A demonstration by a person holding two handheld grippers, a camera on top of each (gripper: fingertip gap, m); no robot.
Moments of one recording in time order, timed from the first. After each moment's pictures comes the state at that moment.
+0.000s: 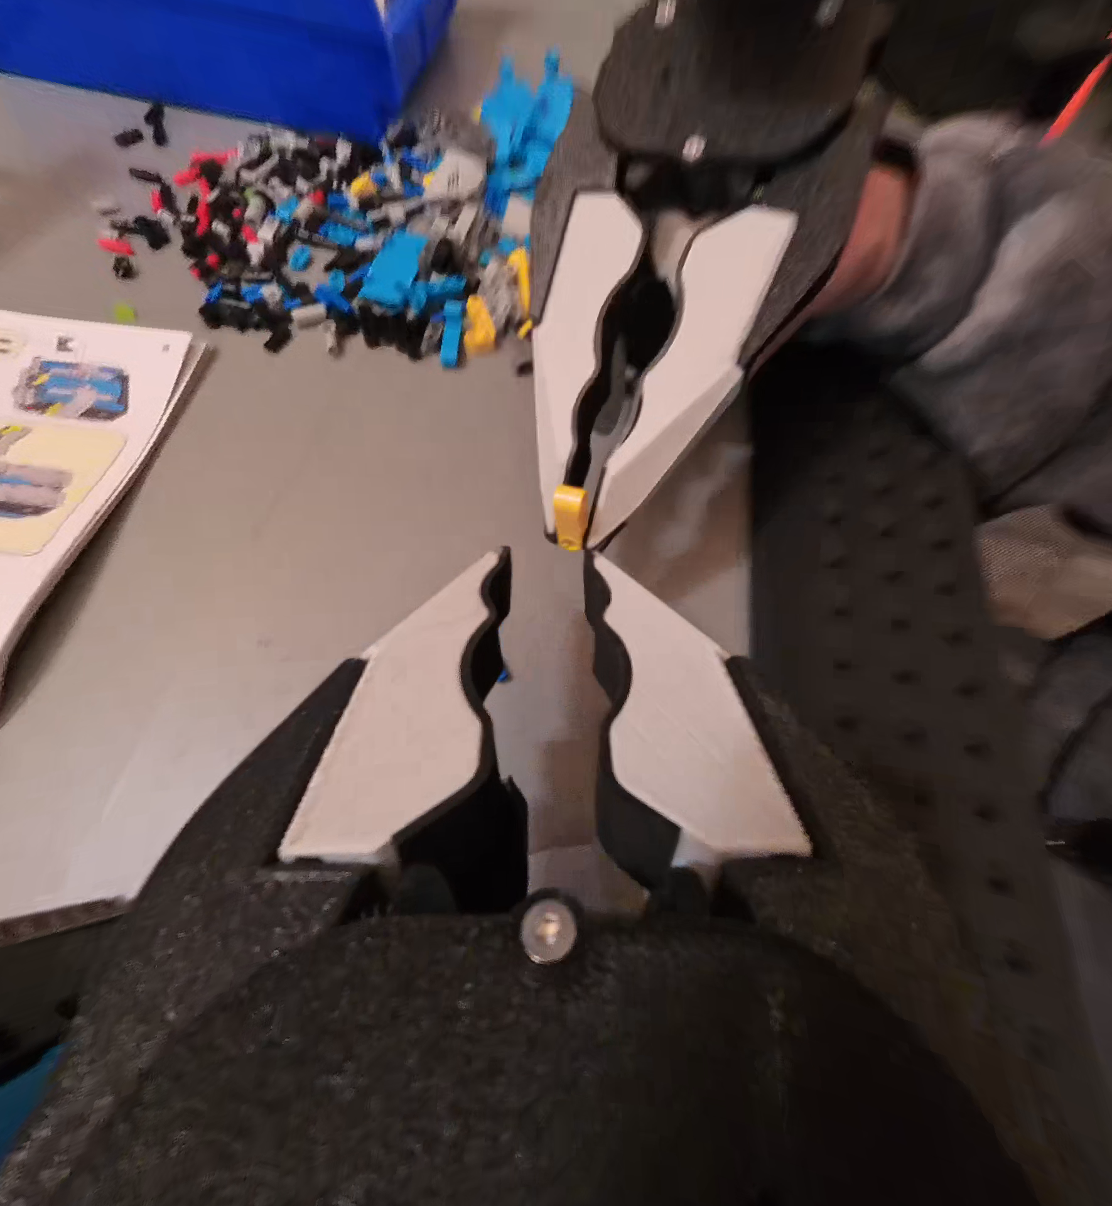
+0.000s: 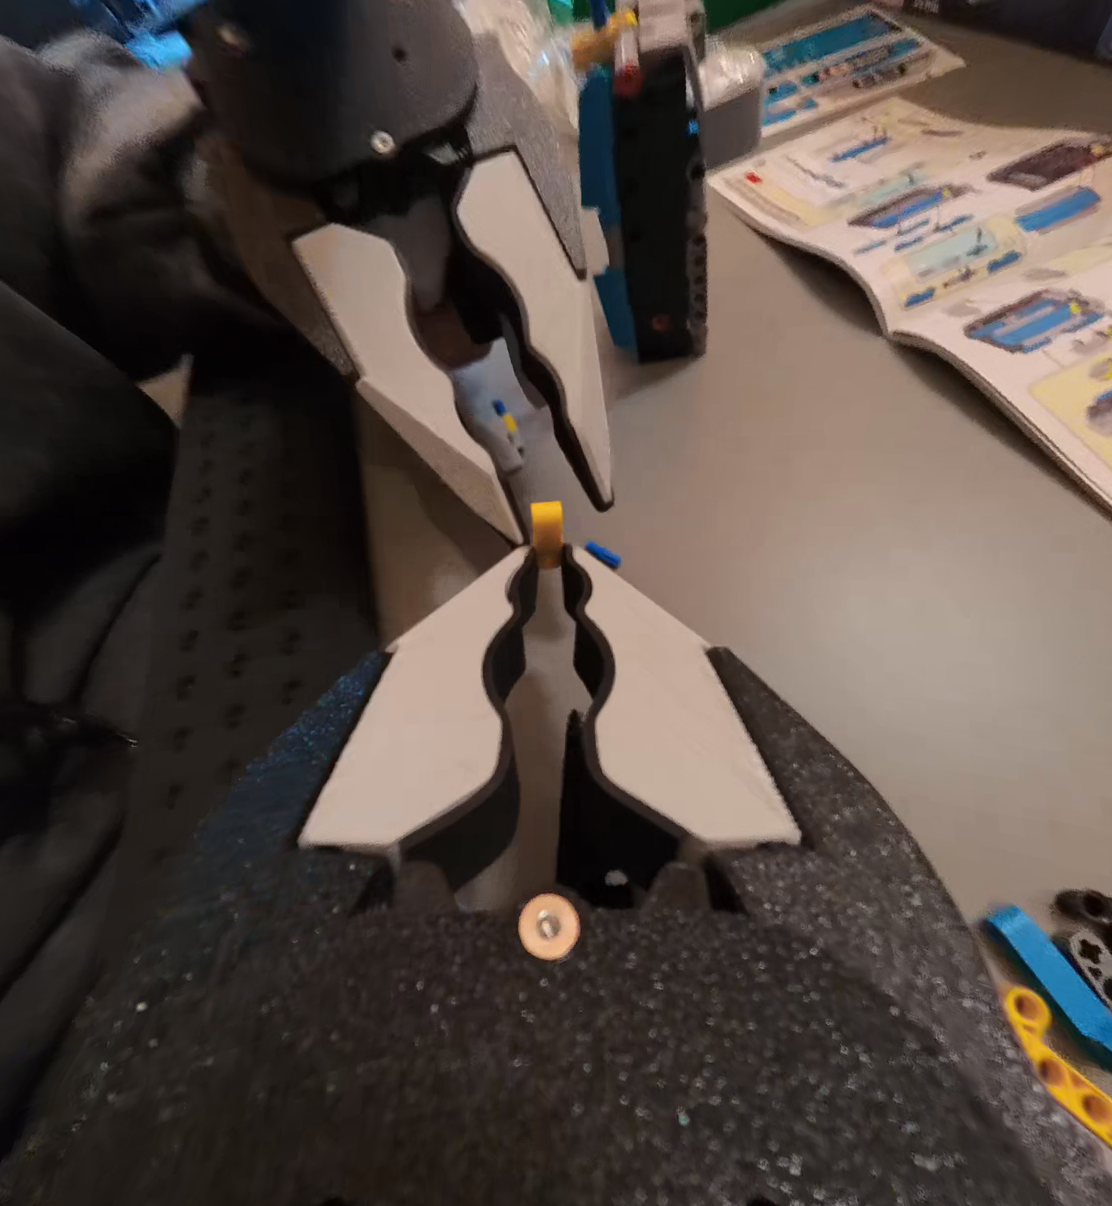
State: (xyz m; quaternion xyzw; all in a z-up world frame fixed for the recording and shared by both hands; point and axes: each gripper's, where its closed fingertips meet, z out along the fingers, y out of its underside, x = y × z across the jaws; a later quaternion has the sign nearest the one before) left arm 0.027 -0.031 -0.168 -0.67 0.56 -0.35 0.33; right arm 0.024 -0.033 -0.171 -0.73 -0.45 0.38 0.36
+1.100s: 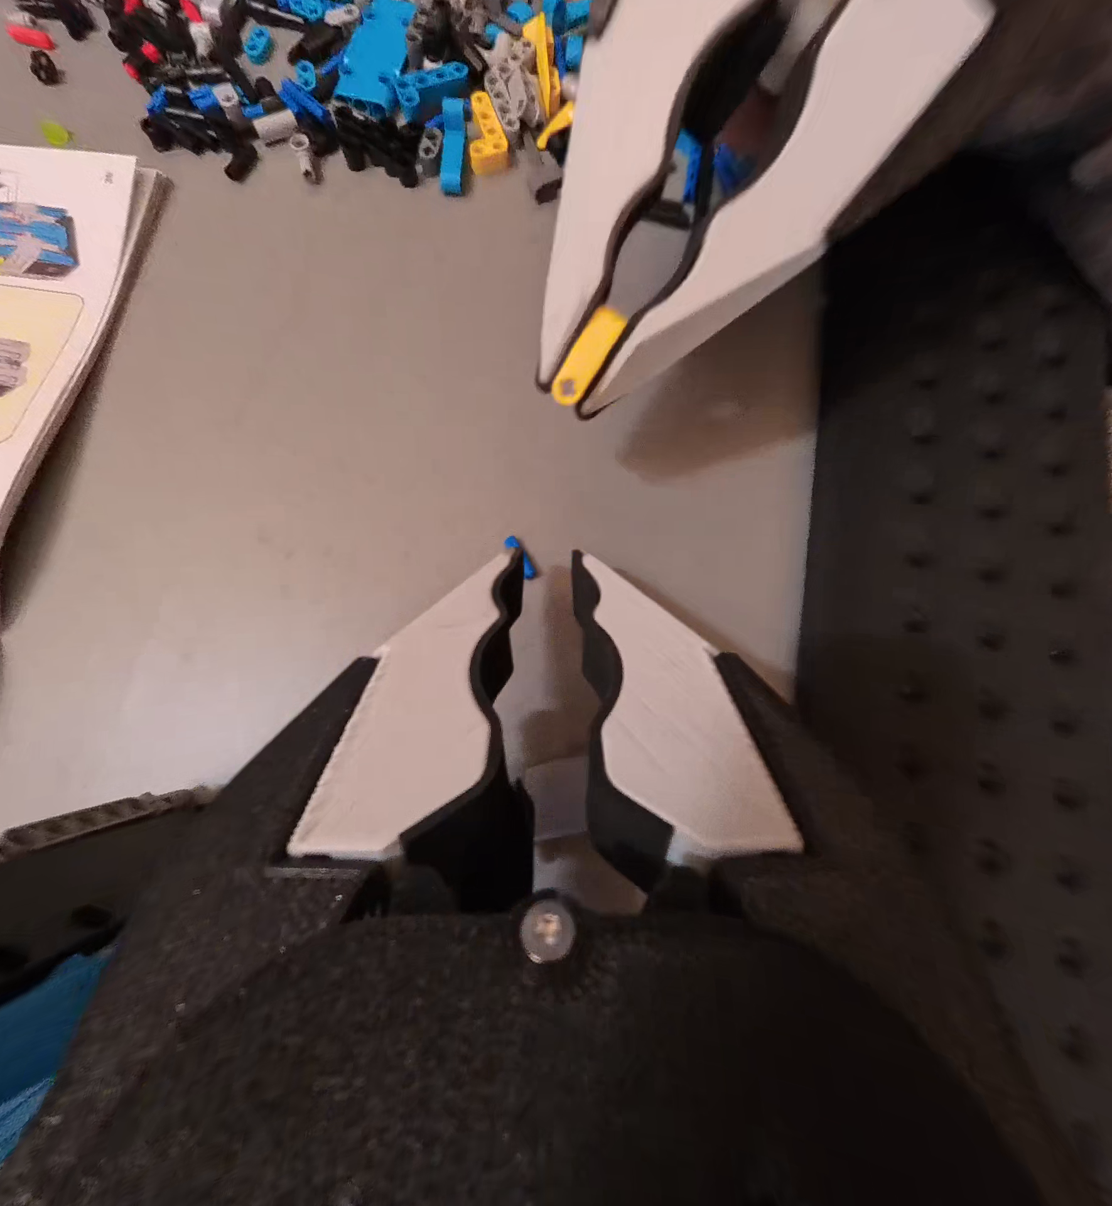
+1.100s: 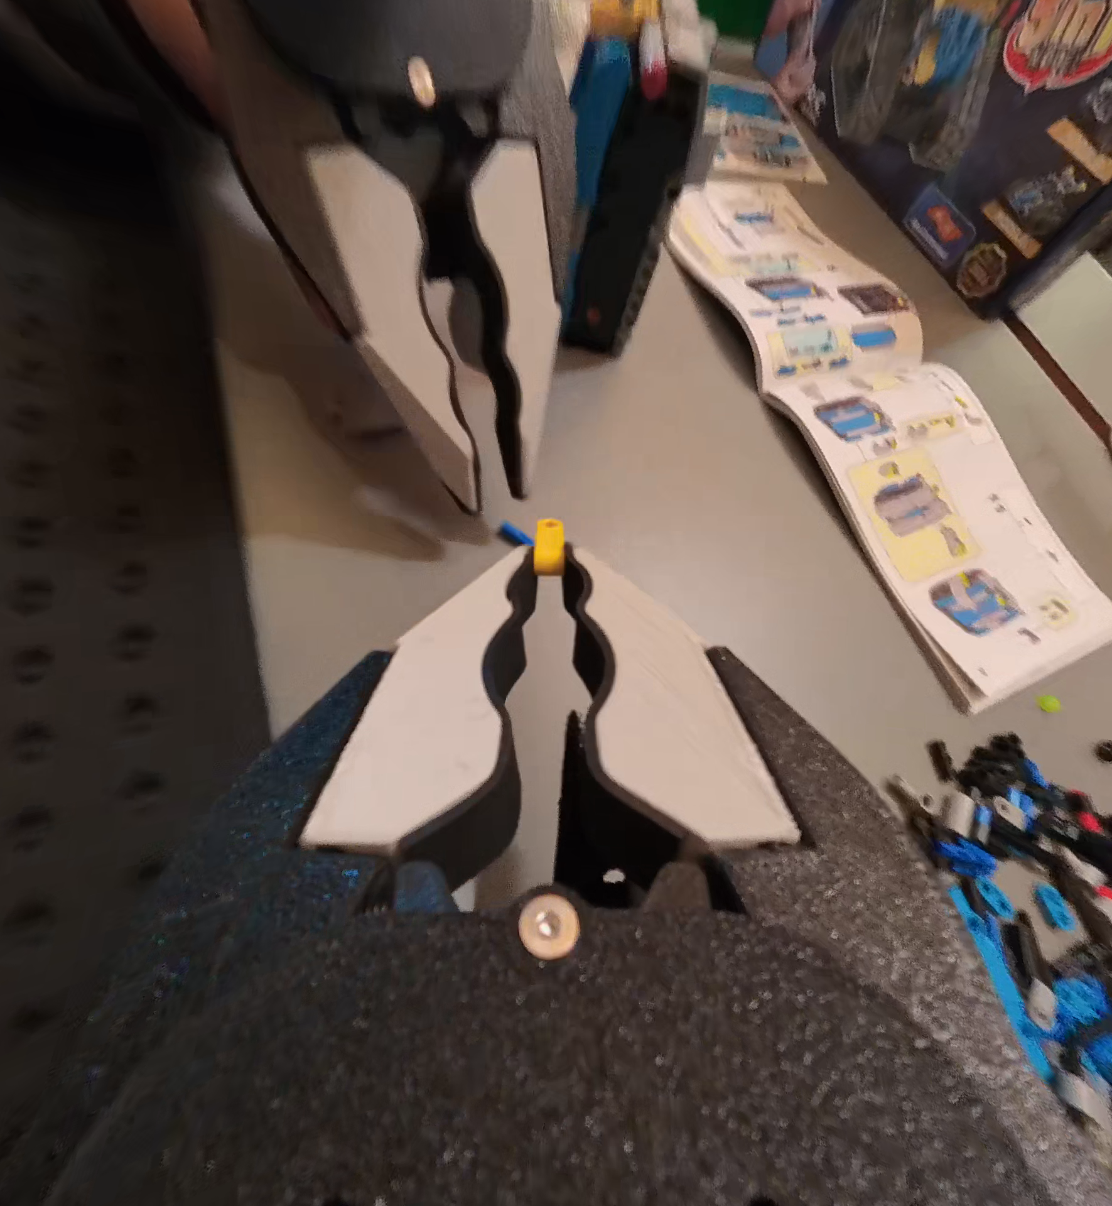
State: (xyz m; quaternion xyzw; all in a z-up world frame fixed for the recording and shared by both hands) left arm 0.005 -0.030 -0.201 -0.70 0.59 -0.27 0.28; right arm 0.031 -0.022 -0.176 -0.70 -0.54 0.19 0.44
